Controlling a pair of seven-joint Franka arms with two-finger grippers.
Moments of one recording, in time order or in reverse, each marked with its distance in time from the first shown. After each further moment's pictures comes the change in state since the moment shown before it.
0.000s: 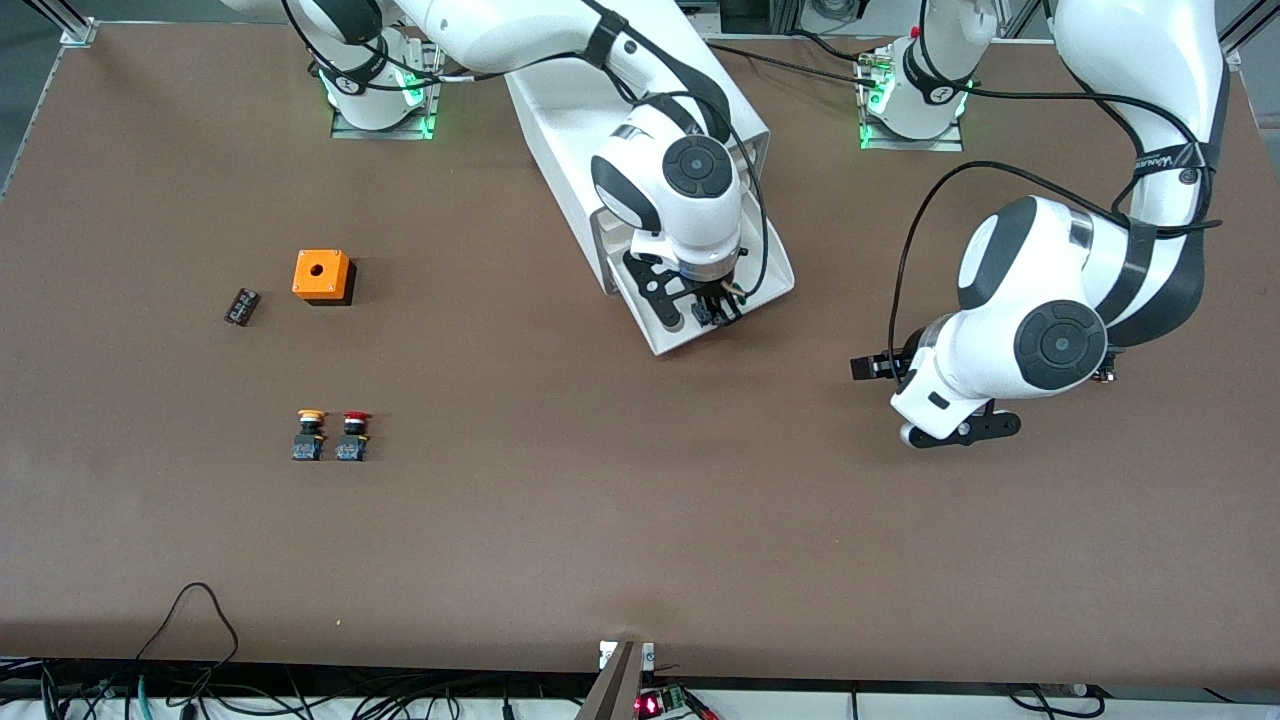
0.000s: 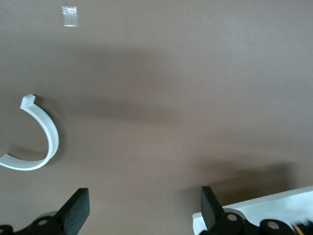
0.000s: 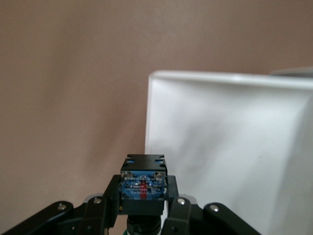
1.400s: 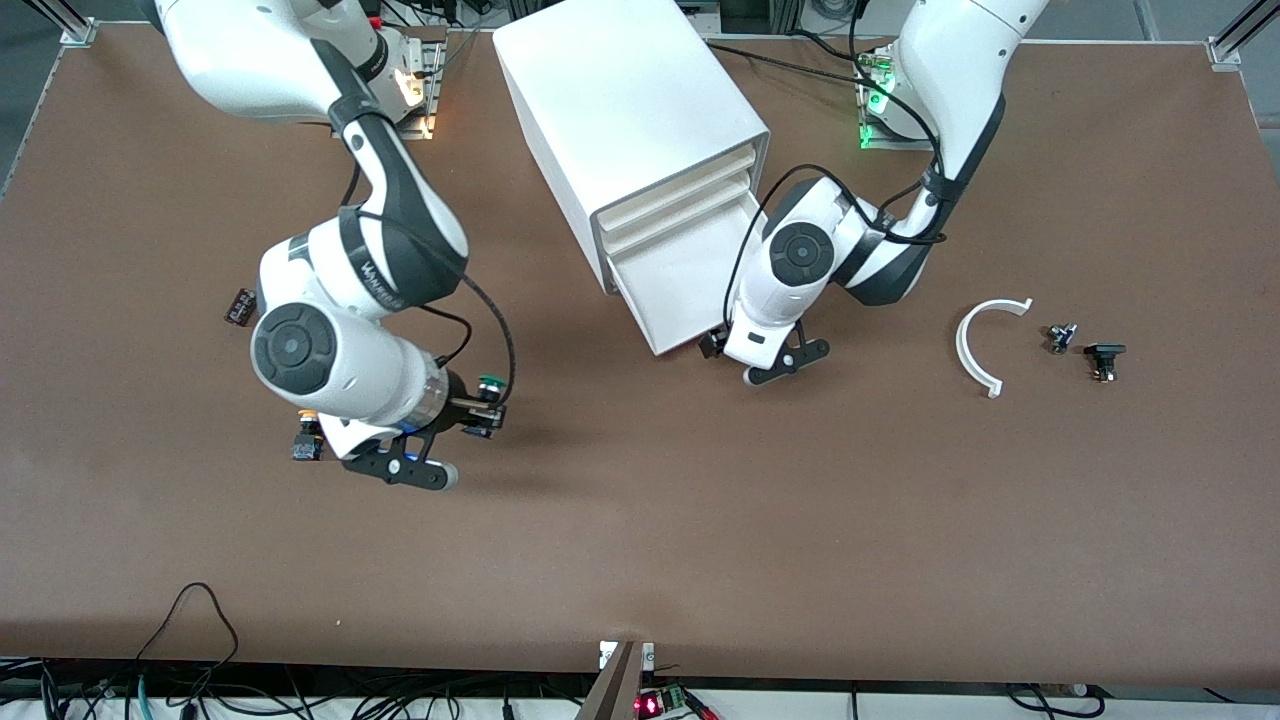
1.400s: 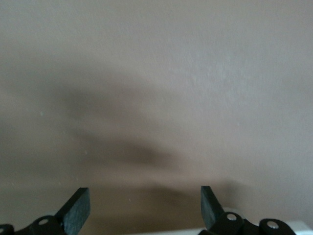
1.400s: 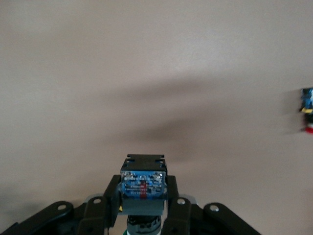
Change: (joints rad) left arm -0.276 0.009 -0.022 -0.457 0.000 0.681 -0.556; right arm -0.502 -0.095 0.002 -0.016 0.106 -0.208 -1.350
